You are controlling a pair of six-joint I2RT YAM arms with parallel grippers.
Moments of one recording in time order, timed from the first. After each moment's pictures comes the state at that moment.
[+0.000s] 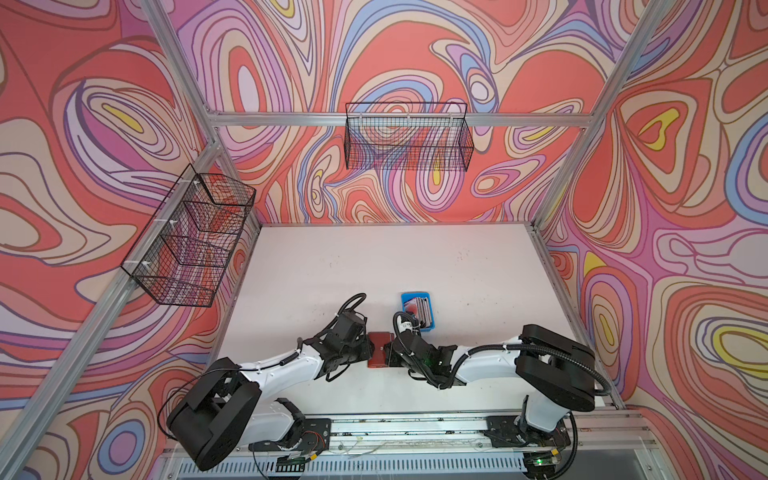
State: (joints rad) left arm -0.65 1.28 0.44 -0.12 0.10 -0.83; right arm 1.11 1.72 0.72 0.30 0.21 1.02
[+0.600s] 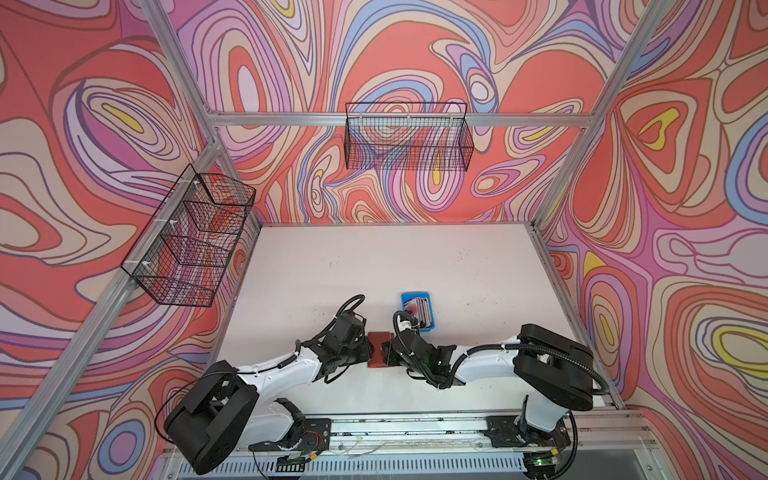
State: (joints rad) left arm -0.65 1.26 0.42 -0.11 0.12 -0.83; right arm 1.11 1.73 0.73 0.33 0.21 1.02
